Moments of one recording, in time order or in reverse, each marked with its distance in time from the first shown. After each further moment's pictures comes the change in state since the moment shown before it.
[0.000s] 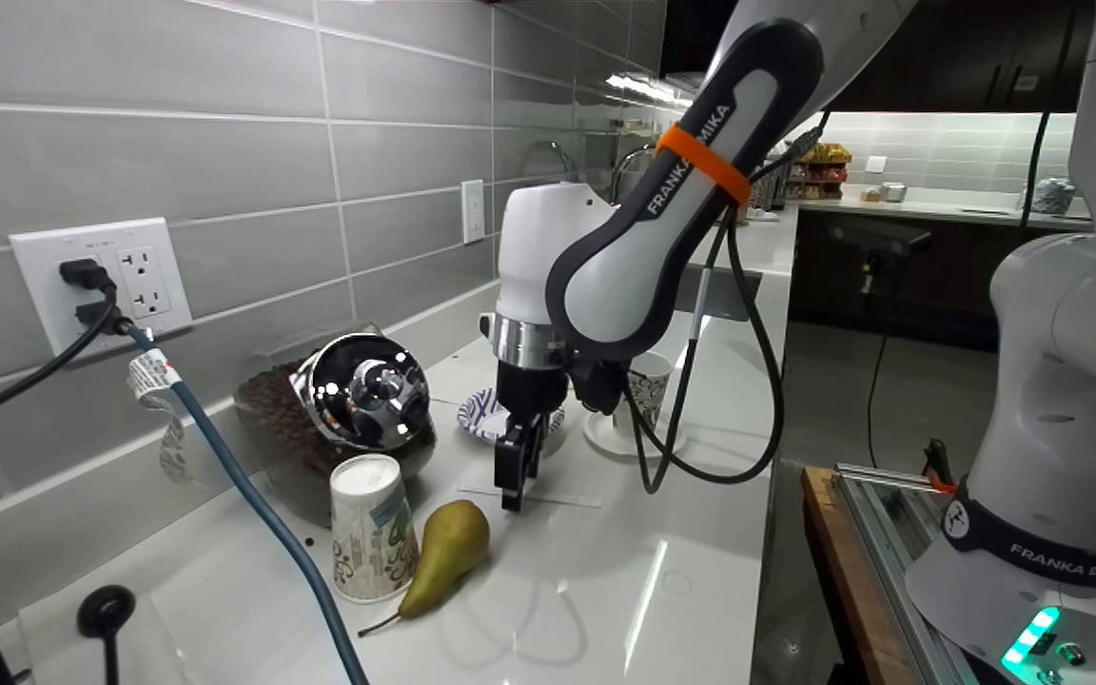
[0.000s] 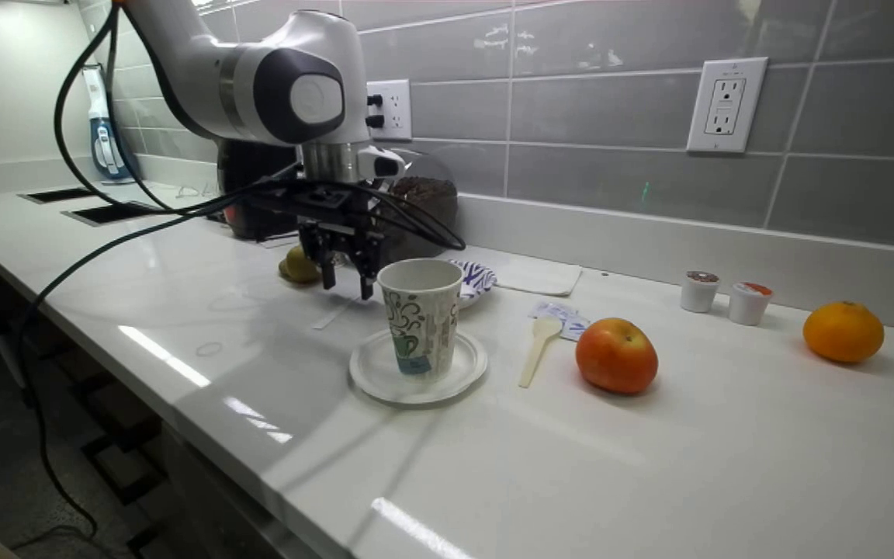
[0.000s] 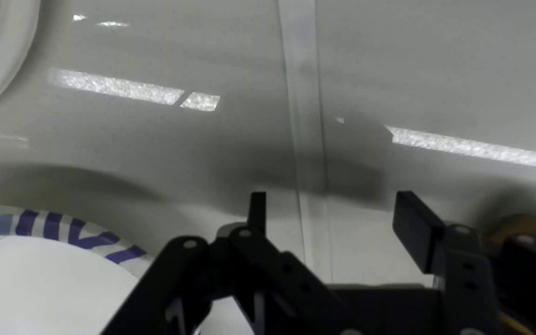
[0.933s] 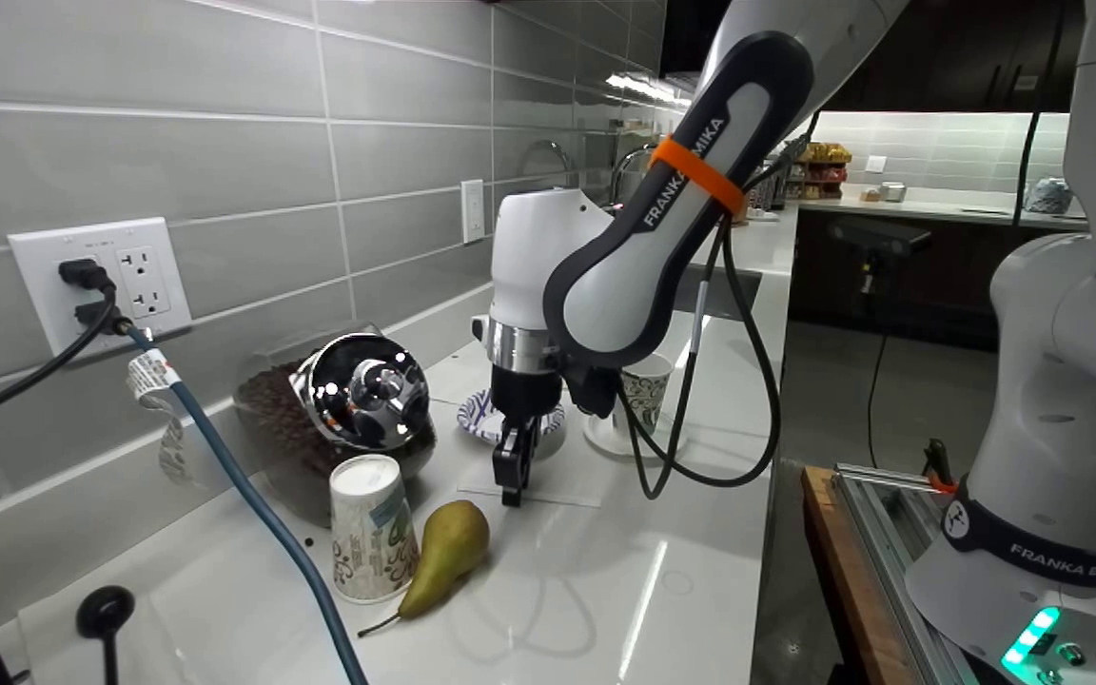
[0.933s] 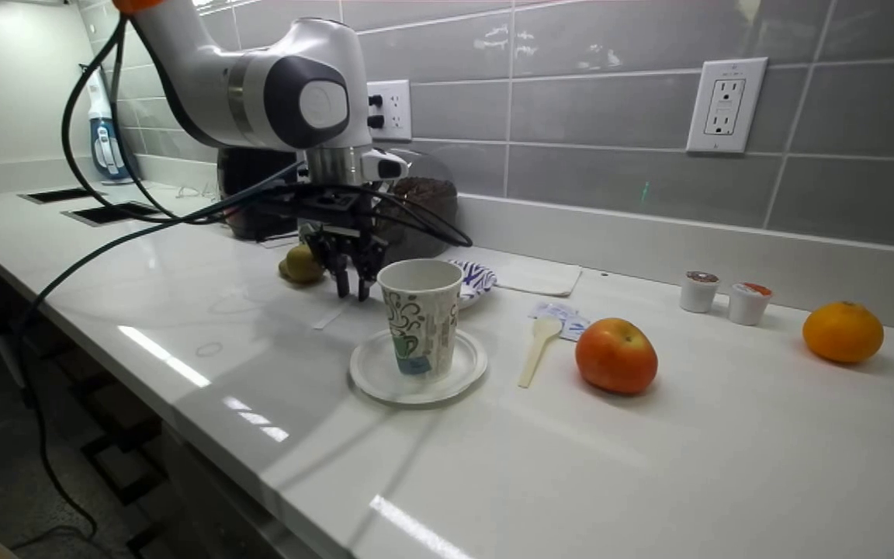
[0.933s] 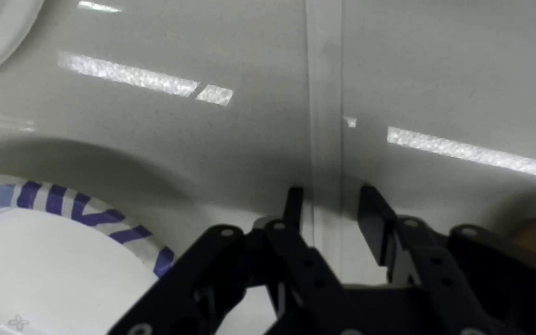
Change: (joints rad) arm -0.001 0.027 -0.004 0.021 -0.058 0.011 0.000
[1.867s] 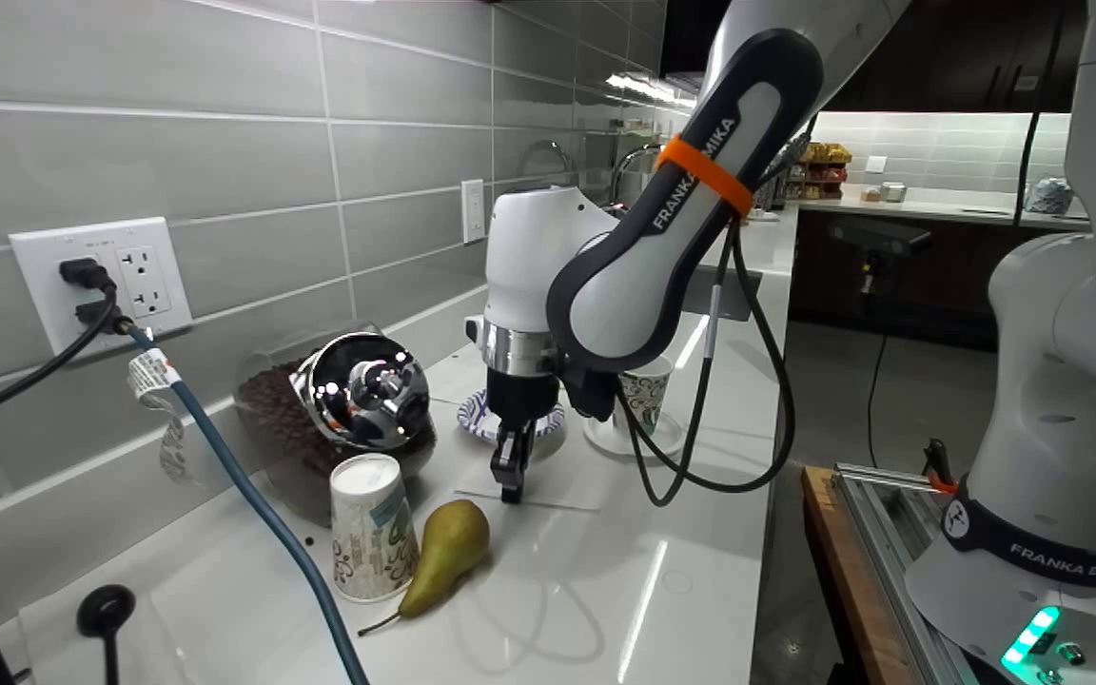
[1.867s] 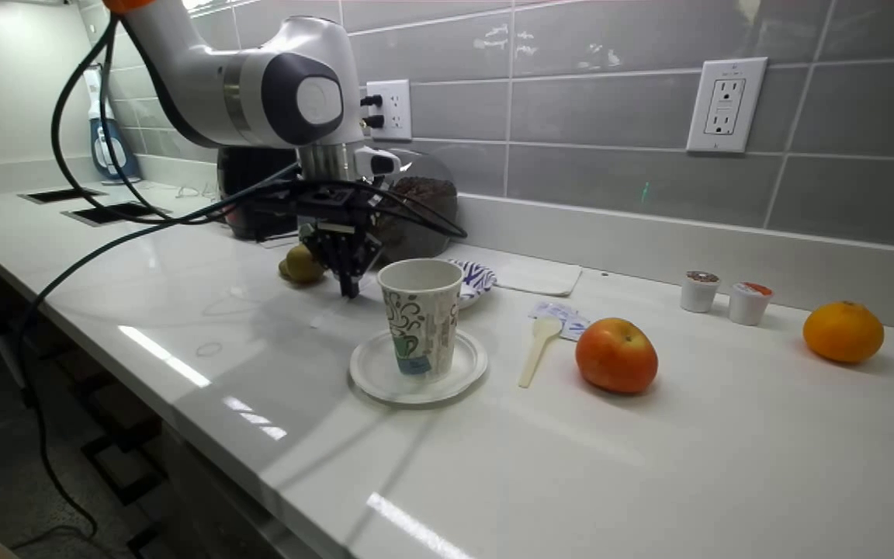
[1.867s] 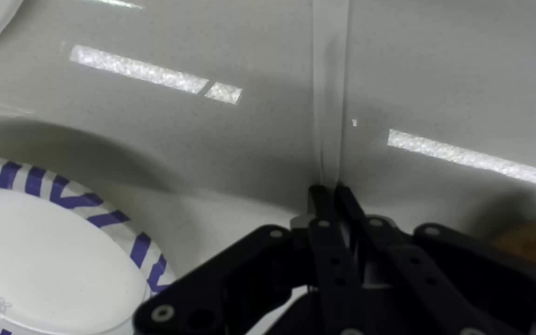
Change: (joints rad) arm 0.017 -0.004 0.004 0.003 -0.048 -0.004 0.034
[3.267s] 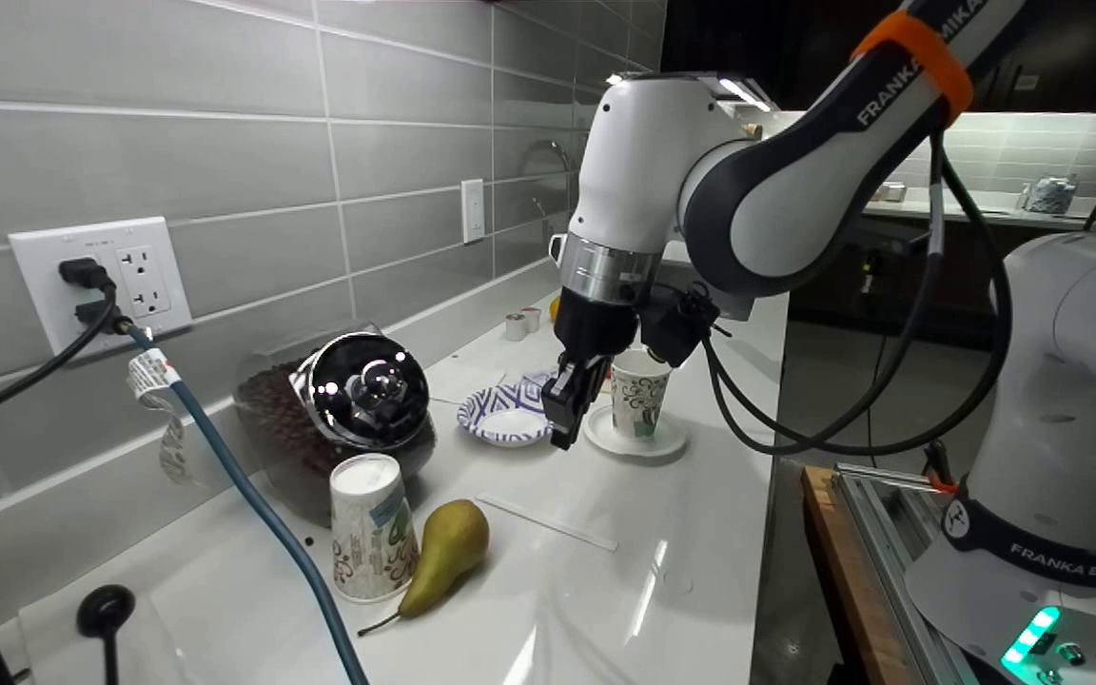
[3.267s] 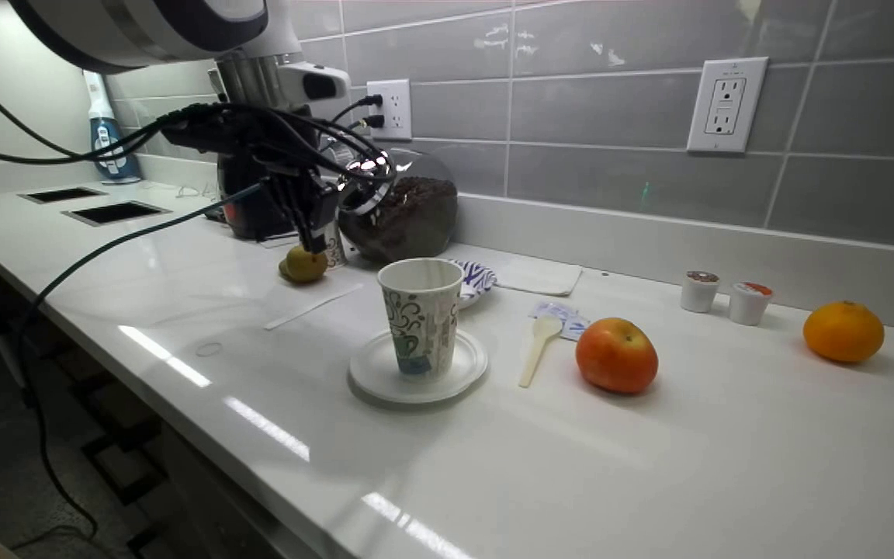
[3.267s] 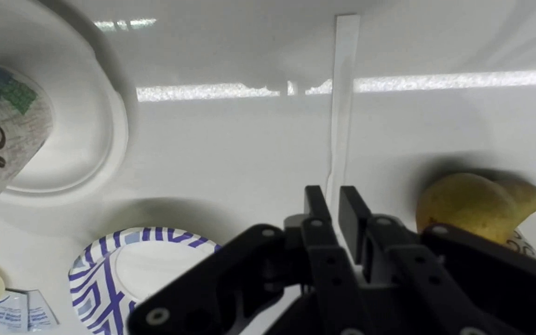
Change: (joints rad) arm -0.008 -0.408 0.033 -0.263 -0.073 -0.038 0.387
